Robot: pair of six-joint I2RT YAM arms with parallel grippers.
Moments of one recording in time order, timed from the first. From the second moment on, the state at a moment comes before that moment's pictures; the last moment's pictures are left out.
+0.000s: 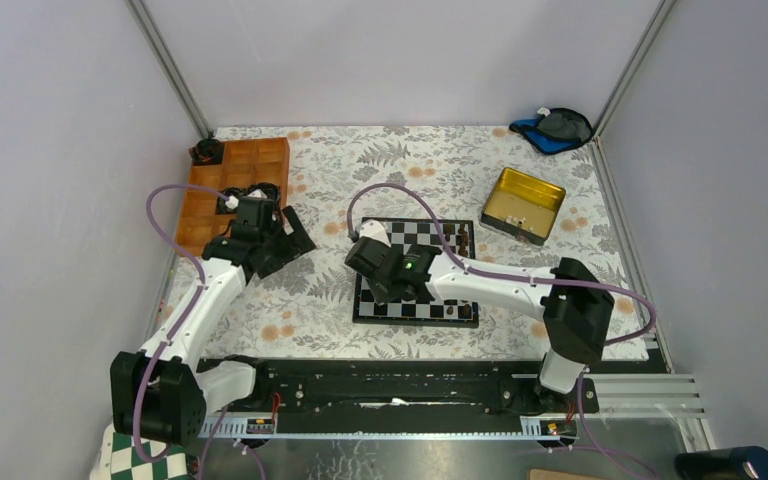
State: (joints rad) left arm -0.17 1.13 0.83 -0.59 0.02 -0.67; right arm 1.13 1.72 1.32 -0.65 0.32 0.51
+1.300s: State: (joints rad) left arm -0.17 1.17 0.82 -0.59 -0.01 -0.66; right arm 1.09 1.89 1.30 -0.56 0.33 0.49
